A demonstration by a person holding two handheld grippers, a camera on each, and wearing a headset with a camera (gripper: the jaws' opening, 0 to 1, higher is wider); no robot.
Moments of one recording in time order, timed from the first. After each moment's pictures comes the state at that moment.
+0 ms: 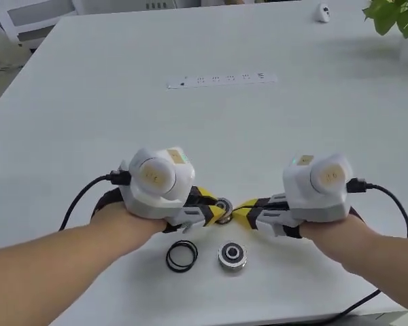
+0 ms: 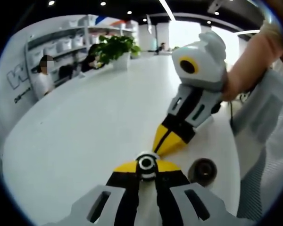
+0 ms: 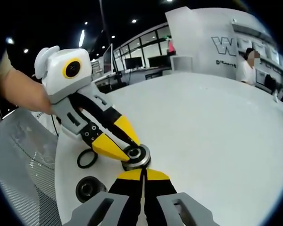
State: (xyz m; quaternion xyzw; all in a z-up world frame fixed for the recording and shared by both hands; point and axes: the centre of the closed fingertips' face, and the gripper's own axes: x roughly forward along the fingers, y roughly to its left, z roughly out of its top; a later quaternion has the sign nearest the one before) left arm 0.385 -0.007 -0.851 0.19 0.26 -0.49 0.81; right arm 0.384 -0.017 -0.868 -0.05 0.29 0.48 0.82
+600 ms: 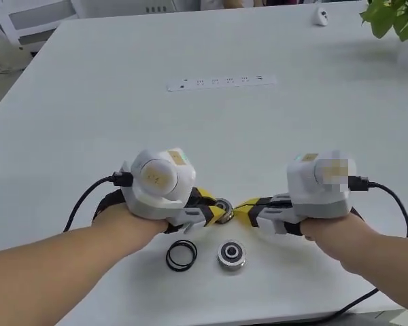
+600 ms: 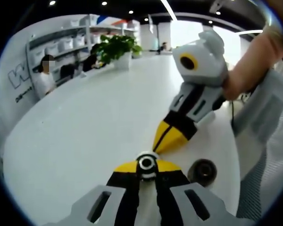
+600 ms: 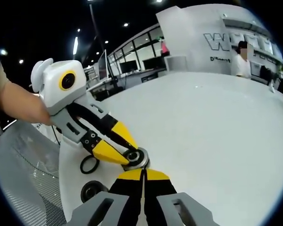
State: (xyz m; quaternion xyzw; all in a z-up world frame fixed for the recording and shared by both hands) left arm 0.386 -0.008 -0.850 0.19 0.27 -0.49 0.81; right arm 0.385 -0.021 -0.859 -0.01 0.29 0.47 0.83
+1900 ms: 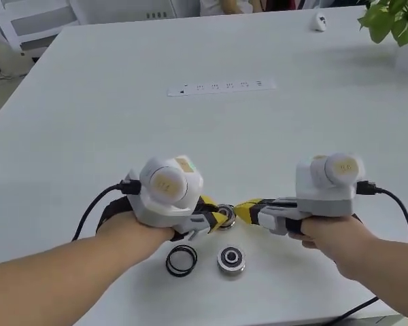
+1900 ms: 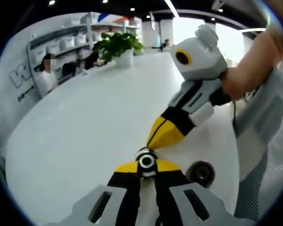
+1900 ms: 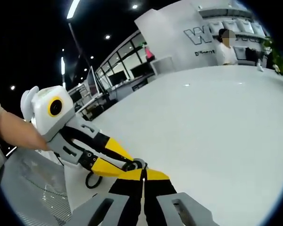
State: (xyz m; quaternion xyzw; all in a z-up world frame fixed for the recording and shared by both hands) left arm 0.384 -0.011 -0.850 0.20 0.28 -0.47 0.81; right arm 0.388 -0.023 -0.848 0.07 0.30 0.44 0.84
